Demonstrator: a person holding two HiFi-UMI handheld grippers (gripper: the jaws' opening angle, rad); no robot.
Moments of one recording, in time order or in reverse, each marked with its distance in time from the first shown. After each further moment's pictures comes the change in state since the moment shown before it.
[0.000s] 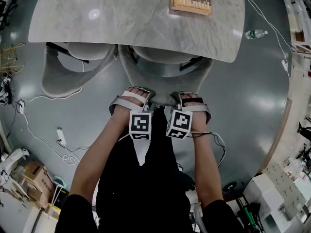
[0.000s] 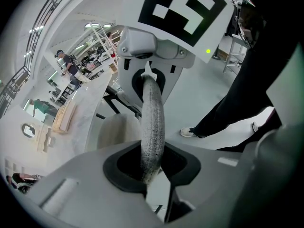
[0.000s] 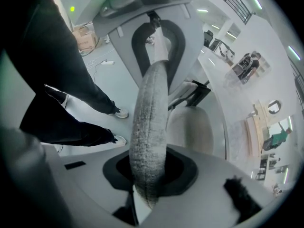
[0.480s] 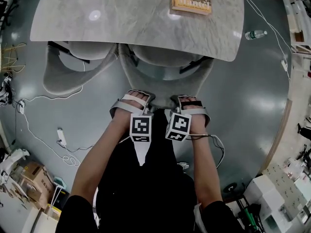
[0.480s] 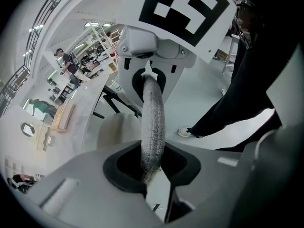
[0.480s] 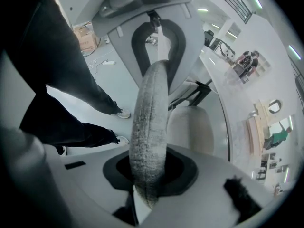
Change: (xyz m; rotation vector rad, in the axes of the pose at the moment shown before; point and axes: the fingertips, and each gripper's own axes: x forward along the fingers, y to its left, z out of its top) left arm -0.006 -0.020 0.001 -0.004 0.010 -0.005; right arm -0.004 0.018 0.004 -0.003 0.006 -0.004
